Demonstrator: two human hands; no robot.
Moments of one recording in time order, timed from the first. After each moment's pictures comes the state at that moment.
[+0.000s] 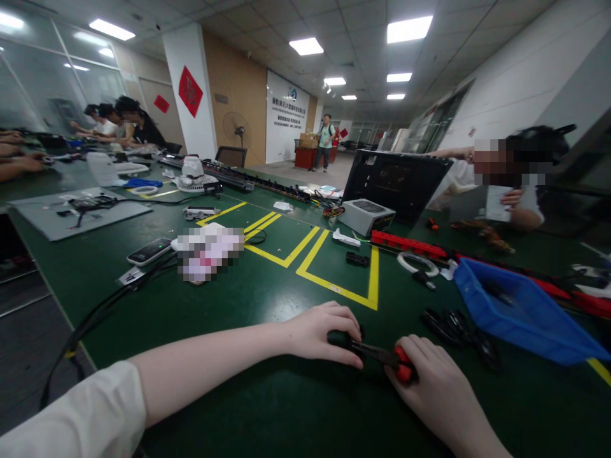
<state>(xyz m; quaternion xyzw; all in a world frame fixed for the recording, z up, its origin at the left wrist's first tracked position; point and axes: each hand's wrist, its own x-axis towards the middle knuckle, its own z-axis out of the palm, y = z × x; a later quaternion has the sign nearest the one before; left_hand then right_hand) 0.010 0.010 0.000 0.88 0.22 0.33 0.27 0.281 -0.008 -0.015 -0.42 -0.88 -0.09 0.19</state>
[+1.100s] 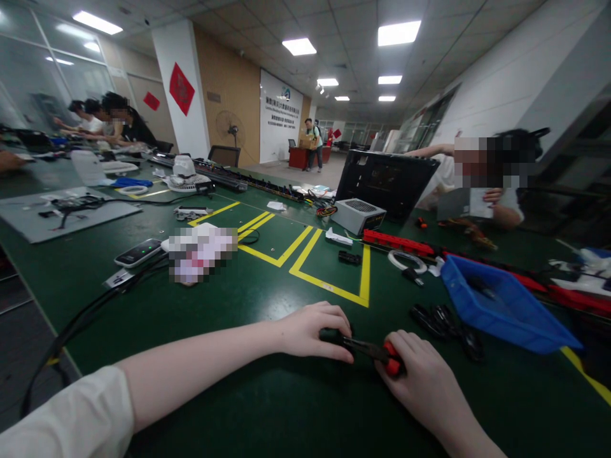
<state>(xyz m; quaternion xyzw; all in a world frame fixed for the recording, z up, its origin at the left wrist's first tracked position) 0.009 0.010 -0.002 0.87 0.24 0.30 0.31 0.274 -0.011 -0.009 -0.44 -0.87 -0.07 0.20</state>
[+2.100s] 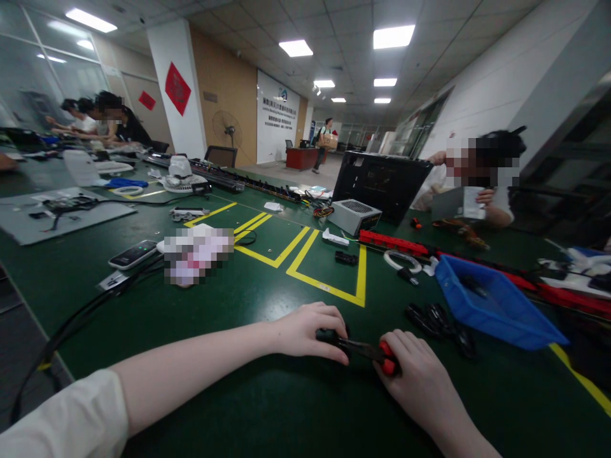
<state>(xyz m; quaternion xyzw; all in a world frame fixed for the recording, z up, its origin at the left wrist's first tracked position) 0.008 0.010 -0.002 0.88 0.25 0.28 0.30 0.273 -0.013 -0.009 -0.43 -0.87 -0.10 0.21</state>
